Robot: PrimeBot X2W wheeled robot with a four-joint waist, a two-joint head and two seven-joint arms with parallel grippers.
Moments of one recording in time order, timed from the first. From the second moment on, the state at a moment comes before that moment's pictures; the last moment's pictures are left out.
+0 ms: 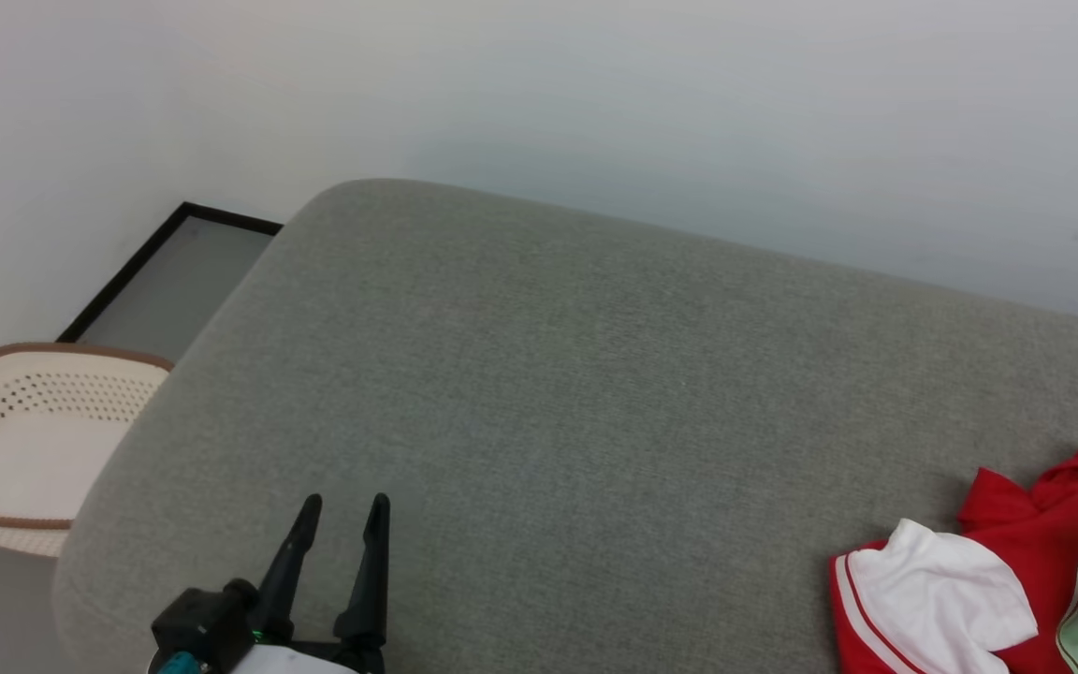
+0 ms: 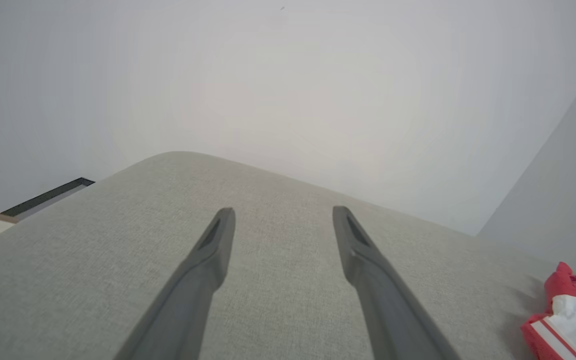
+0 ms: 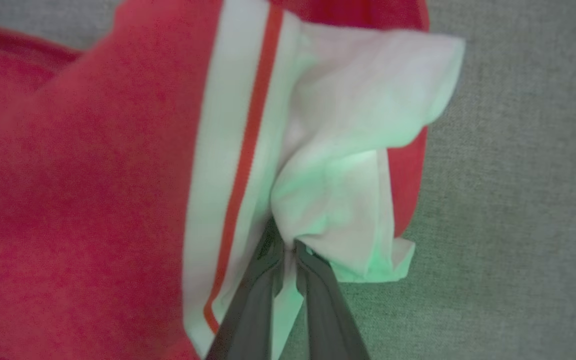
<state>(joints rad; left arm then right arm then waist) 0.02 0.12 -0.11 0.12 -0.39 -0.13 -0.26 -0.52 -0.47 0.14 1.03 0.52 0.13 0.57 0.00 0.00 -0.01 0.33</state>
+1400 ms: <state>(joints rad) 0.15 0.11 -0.01 0.08 -0.37 -0.13 -0.26 -0.12 -0.35 0.26 0.35 0.22 0.13 -0.22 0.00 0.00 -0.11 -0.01</state>
